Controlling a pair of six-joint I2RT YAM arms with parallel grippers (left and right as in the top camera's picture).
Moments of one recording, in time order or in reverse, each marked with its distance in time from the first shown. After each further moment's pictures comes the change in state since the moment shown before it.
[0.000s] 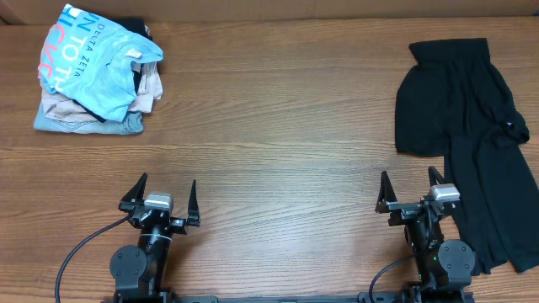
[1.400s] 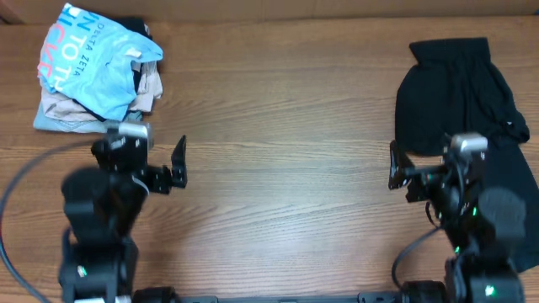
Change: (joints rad) left arm 0.000 0.734 0.805 -0.375 0.047 -0.001; right arm 0.000 0.564 0.677 -0.349 -0.090 0.001
